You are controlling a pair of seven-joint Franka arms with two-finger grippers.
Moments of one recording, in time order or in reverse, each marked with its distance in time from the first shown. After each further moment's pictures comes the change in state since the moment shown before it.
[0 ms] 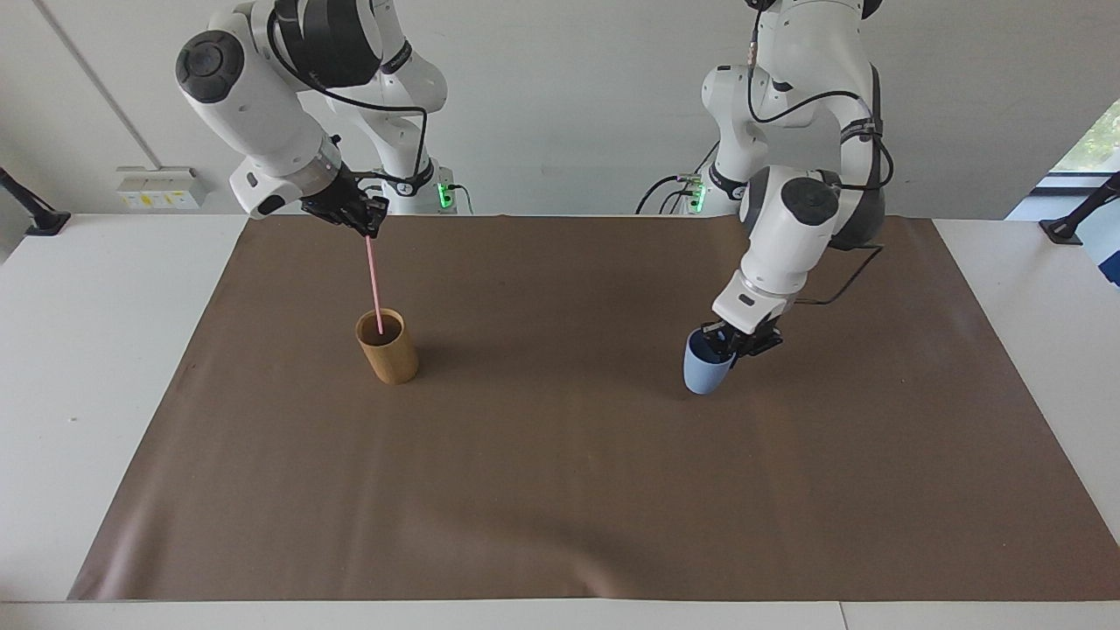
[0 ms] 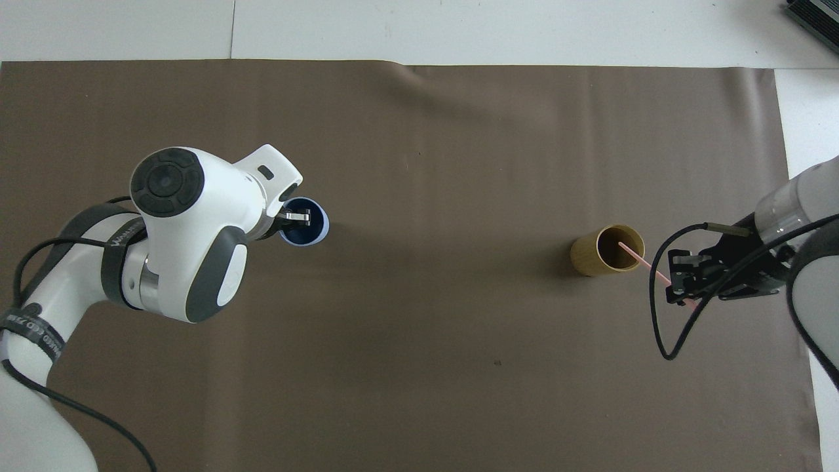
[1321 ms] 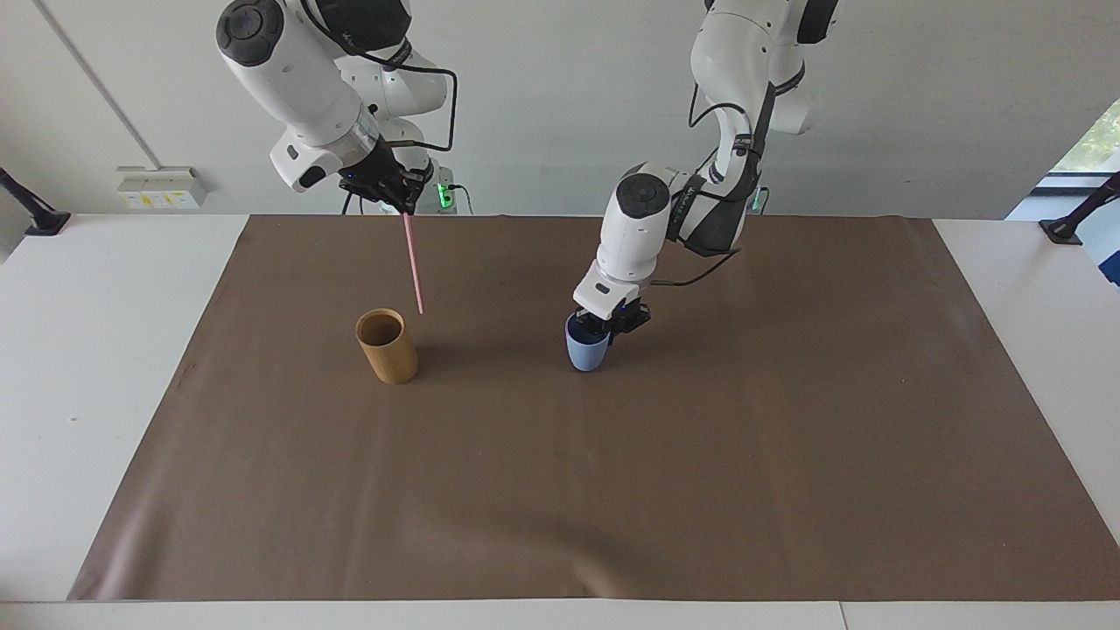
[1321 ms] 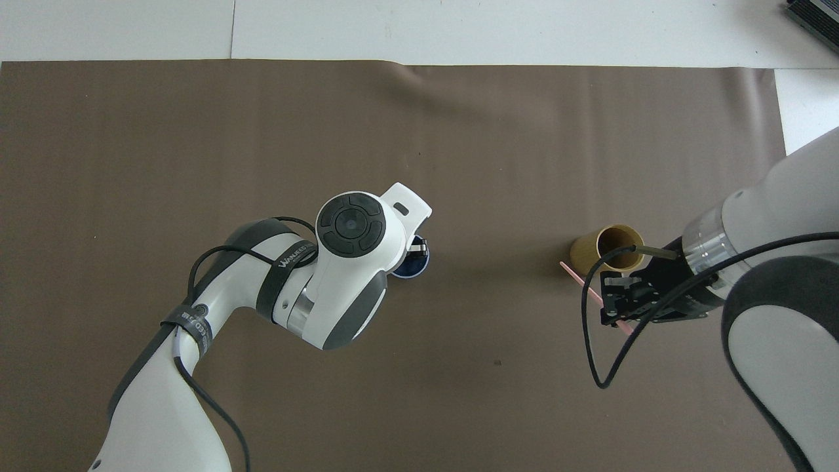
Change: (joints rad) left arm -0.221 0.138 -0.009 0.126 -0.034 -0.009 -0.264; right arm 0.124 -0.021 0.014 -0.076 0.105 0.070 0.139
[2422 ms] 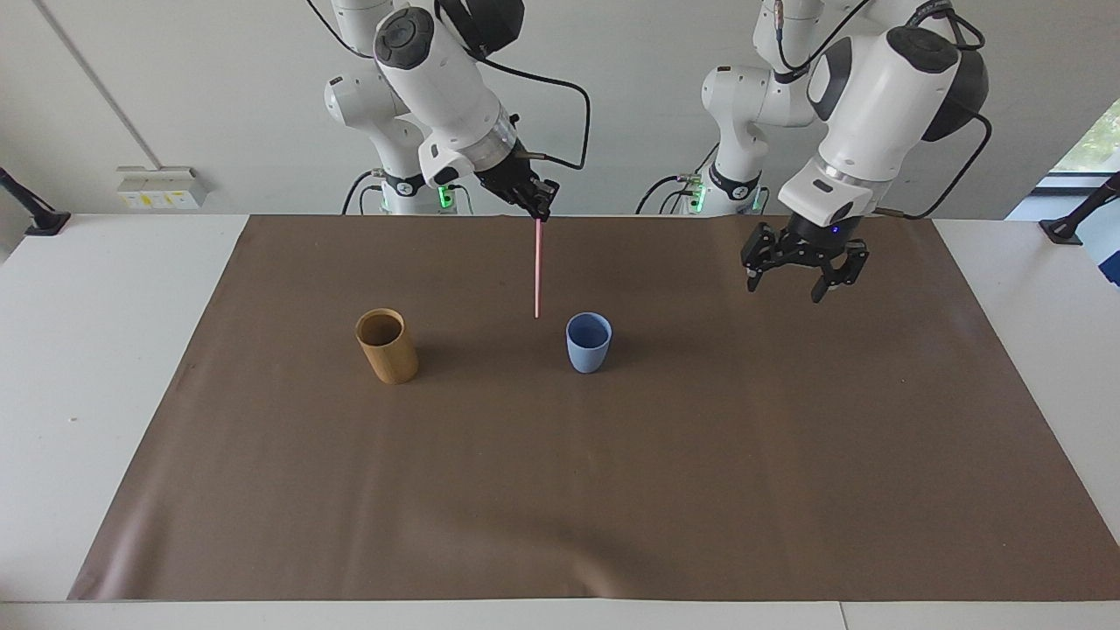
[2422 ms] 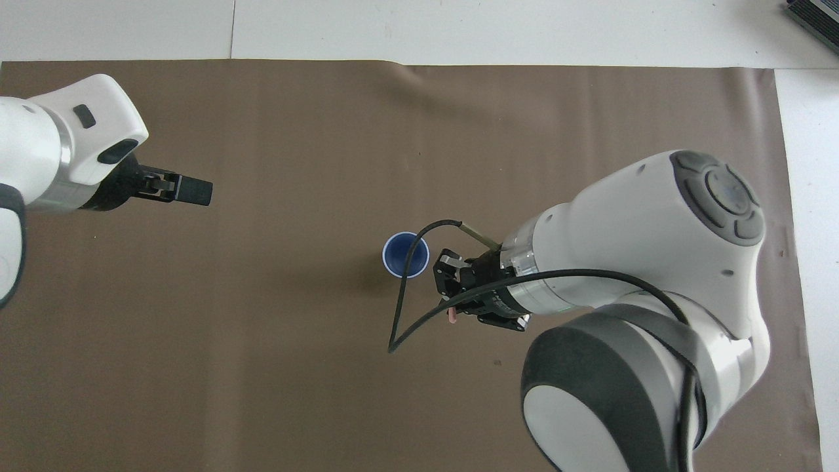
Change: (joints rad) left arm 0.408 -0.319 0.044 0.173 0.001 -0.413 0.684; right arm 0.286 0.087 0.009 0.009 0.186 0.379 0.566
